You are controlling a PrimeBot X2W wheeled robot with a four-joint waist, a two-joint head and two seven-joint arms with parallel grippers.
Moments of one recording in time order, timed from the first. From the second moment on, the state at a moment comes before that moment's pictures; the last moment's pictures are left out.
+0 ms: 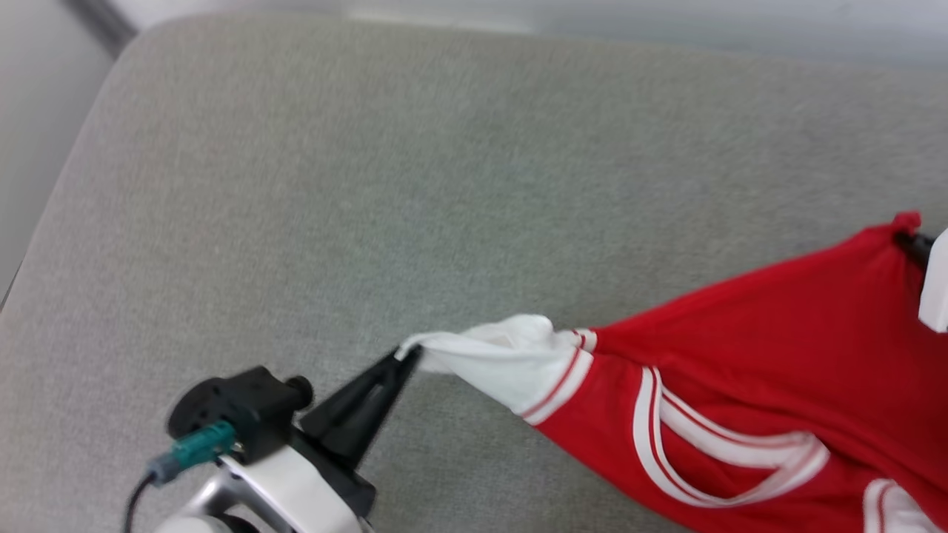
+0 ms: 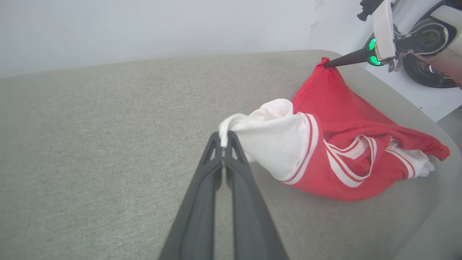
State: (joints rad) left arm -0.21 0.68 -0.66 -0.40 -0.72 0.12 0.01; right arm -0.52 -0.47 -0.04 0.25 0.47 0.13 0.81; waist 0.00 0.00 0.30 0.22
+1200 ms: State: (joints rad) left arm -0.63 0.88 -0.20 -0.44 -0.86 0.20 0.04; right arm -0.76 -0.34 -0.08 -0.11 0.58 0.13 0.67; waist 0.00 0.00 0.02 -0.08
